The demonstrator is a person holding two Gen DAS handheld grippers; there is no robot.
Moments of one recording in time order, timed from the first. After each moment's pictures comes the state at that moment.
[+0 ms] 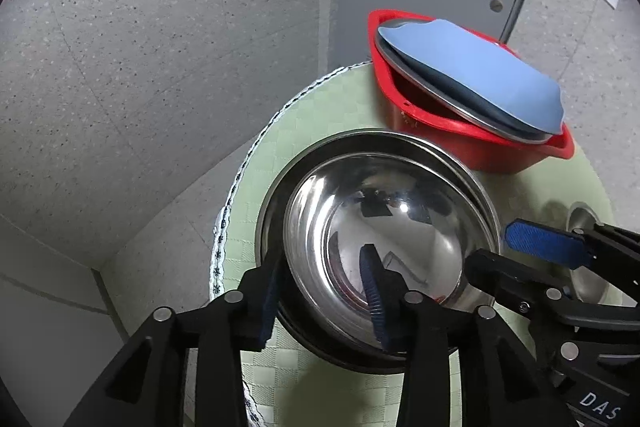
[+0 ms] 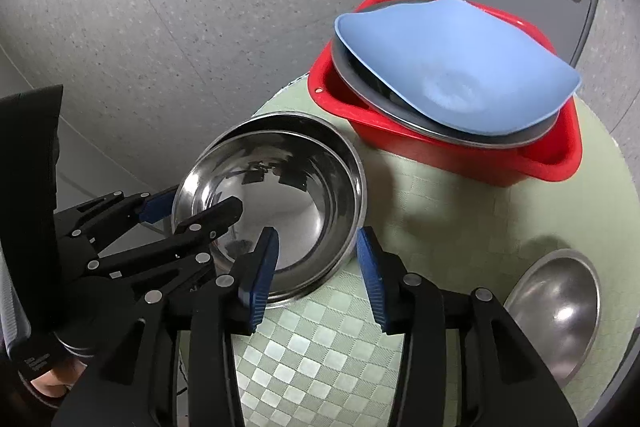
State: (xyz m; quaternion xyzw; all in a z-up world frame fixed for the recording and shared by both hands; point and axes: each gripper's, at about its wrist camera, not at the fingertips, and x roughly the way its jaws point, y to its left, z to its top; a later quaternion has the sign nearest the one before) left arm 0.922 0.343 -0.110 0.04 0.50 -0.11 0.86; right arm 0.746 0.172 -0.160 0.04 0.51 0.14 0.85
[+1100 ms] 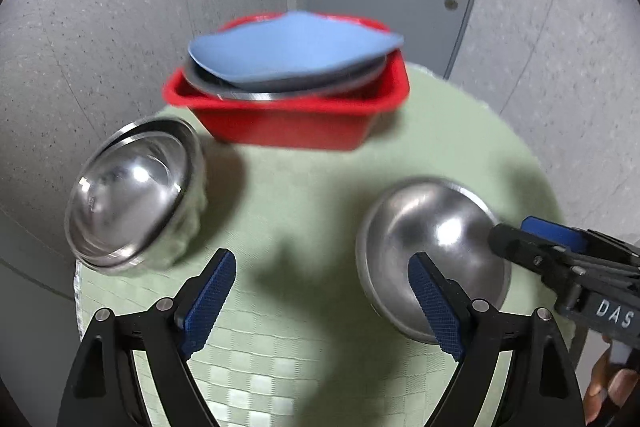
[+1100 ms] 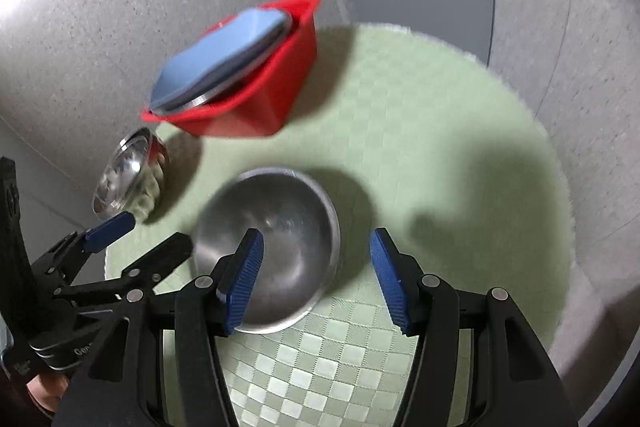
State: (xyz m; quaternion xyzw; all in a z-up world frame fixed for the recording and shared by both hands) left arm 0.805 0.178 -0.105 0.03 0.48 -0.10 0.87; right arm 0.681 -0.052 -0.169 0.12 0.49 0.09 0.86
